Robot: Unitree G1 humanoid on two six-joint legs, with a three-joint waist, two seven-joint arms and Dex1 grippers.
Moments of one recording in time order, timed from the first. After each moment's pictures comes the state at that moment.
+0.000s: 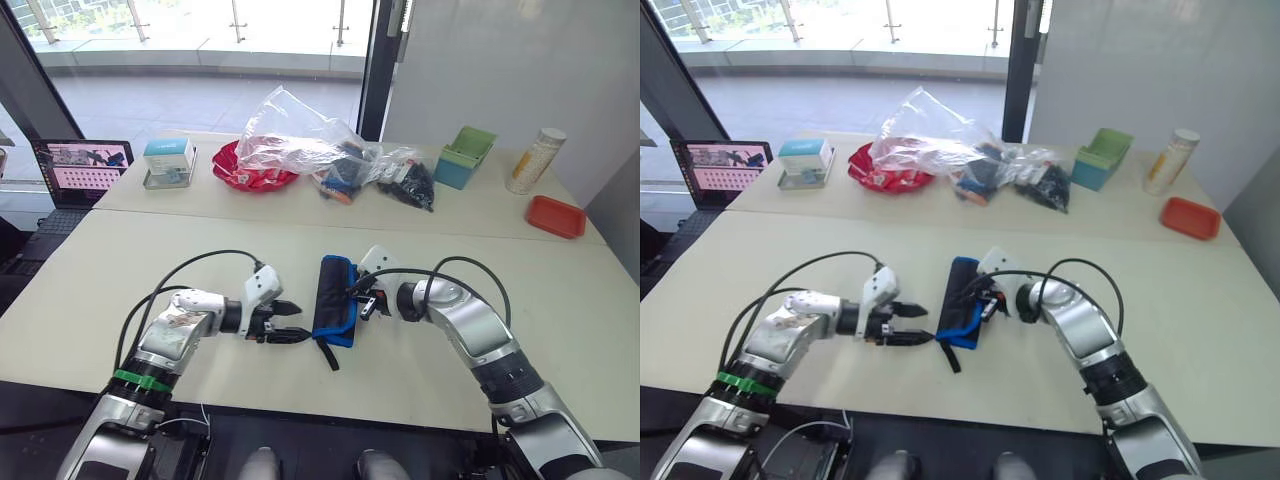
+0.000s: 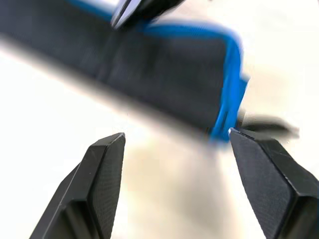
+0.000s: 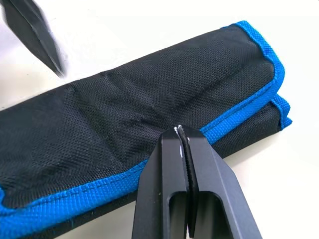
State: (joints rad) left arm -0.47 0.56 -0.18 0.15 -0.32 0.53 -1.17; right arm -0.56 -0.44 0.31 0.01 0.11 0.71 0.71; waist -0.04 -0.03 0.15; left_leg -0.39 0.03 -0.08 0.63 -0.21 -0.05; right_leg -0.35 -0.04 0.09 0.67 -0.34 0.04
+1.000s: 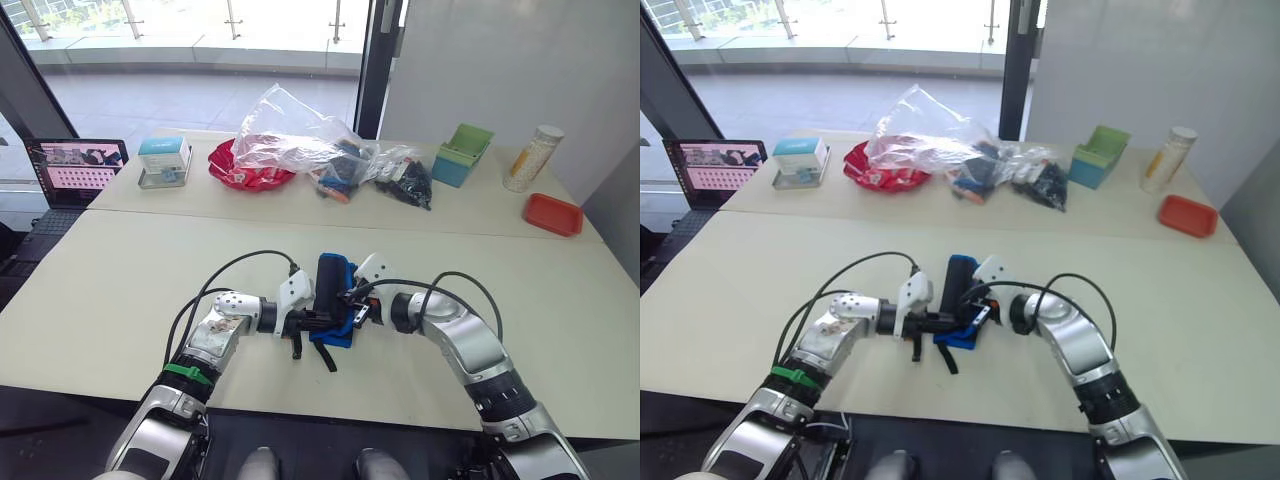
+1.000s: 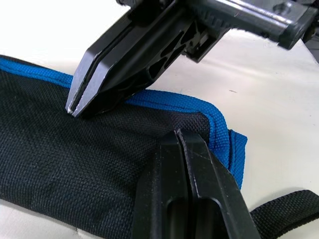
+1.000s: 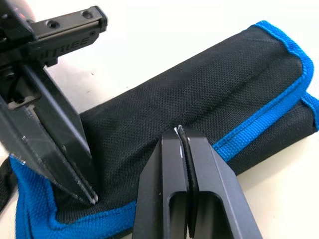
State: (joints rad) left arm -0.54 0.36 -0.29 0.37 -0.21 0.21 -1.18; right arm -0.48 -0.35 0.27 -0.03 0.12 0.65 0.67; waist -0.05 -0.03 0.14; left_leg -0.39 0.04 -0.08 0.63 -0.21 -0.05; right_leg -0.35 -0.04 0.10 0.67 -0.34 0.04
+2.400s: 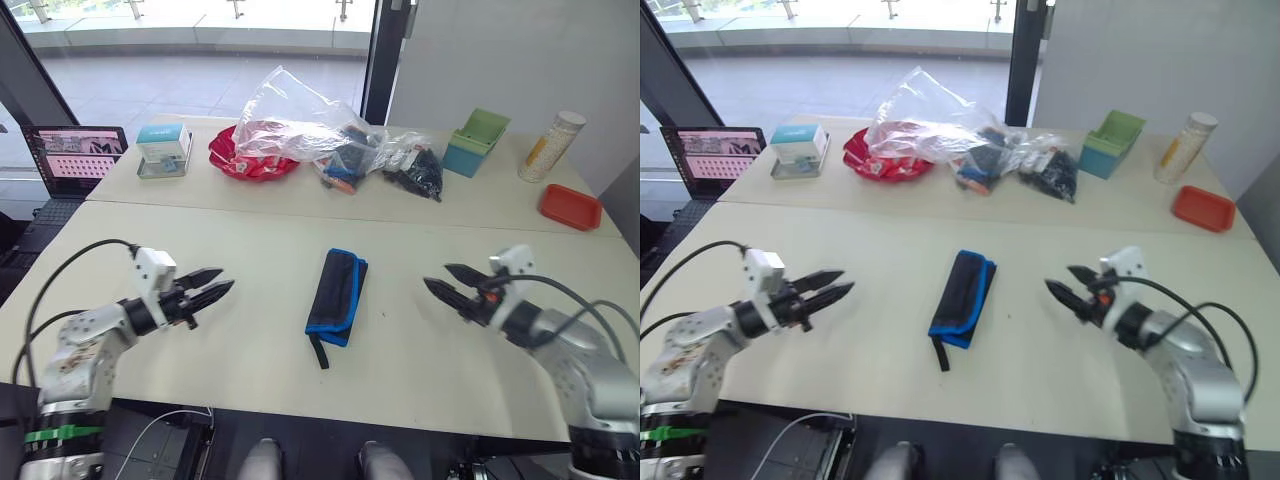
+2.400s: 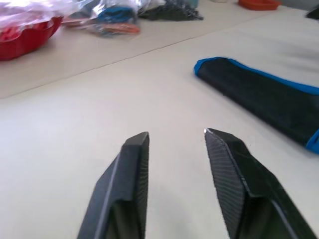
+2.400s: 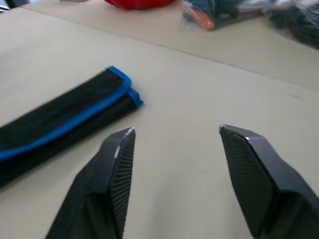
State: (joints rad) left arm -0.15 0.66 0.32 0.04 -0.48 0.27 -1.02; right arm -0.05 -0.60 -0.33 -0.28 0.47 0.55 0.74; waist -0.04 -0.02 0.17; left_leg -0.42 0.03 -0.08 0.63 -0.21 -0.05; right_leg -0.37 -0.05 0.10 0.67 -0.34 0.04
